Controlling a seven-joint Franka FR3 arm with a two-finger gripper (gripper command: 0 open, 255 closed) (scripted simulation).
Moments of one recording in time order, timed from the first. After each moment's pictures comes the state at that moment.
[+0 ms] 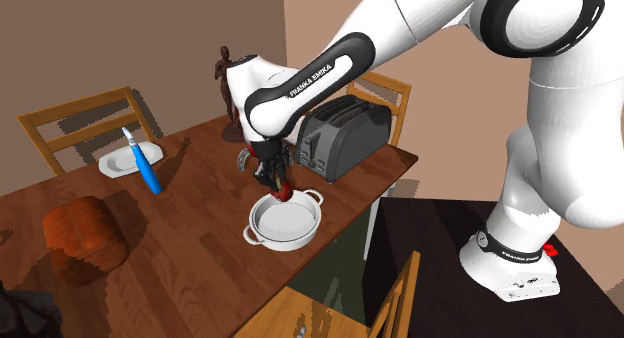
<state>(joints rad) -0.10 0.38 -0.12 -1.86 0.00 2.09 0.20</state>
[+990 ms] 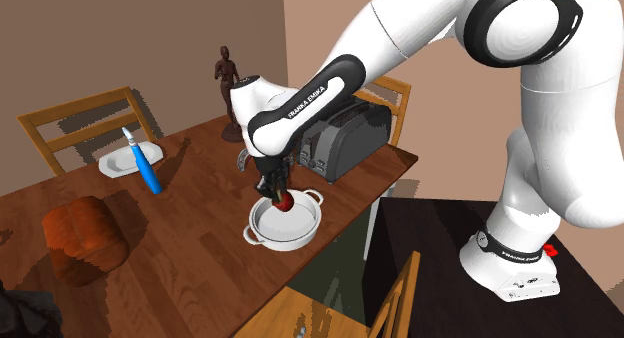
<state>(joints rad) -0.10 0.44 -0.12 -1.88 0.01 2.18 0.20</state>
